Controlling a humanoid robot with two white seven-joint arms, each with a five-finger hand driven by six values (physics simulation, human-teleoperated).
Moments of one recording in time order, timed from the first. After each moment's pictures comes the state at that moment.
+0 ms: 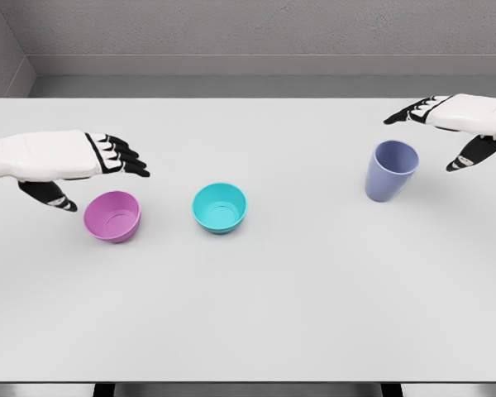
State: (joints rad) left arm -0.73 1.08 -0.71 -1.67 -0.12 -0.61 -0.61; right arm -0.80 -1.01 0.72 -1.42 0.12 -0.46 0.61
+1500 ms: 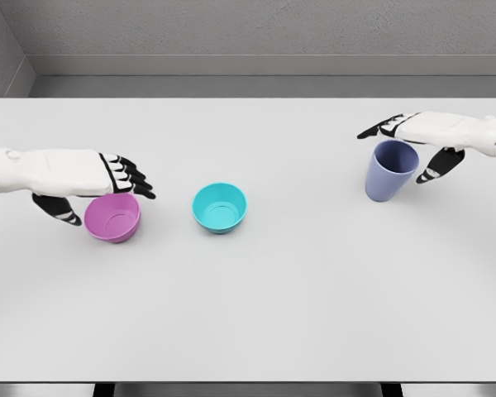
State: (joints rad) left arm -0.83 1.07 -0.90 -1.64 -0.16 -0.61 -0.61; right arm -0.81 -0.91 0.79 -1.35 0.13 -0.44 0.60
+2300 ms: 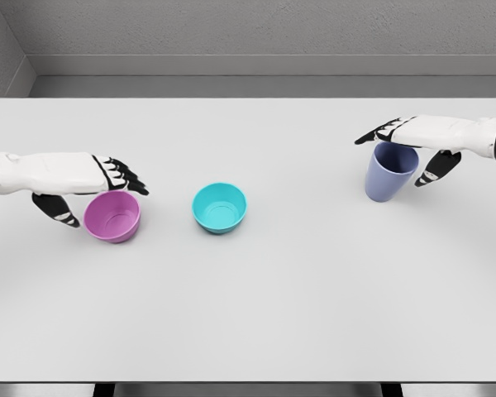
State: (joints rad) left arm -0.79 1.03 -0.89 -1.52 -0.16 -0.61 -0.59; right arm -0.85 -0.91 0.84 -1.33 0.13 -0.45 0.61
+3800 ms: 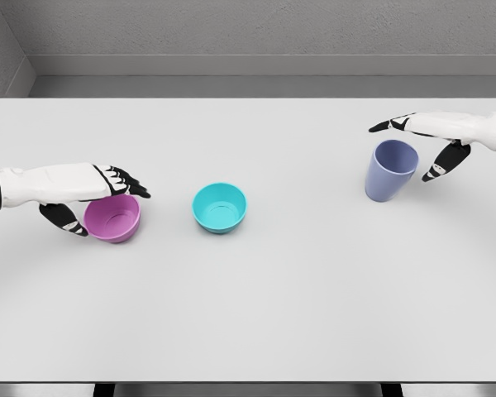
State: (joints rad) left arm -0.72 1.01 -0.90 -1.45 -0.16 -0.61 -0.49; right arm -0.87 -0.89 0.86 -1.23 0.06 -0.38 0.61
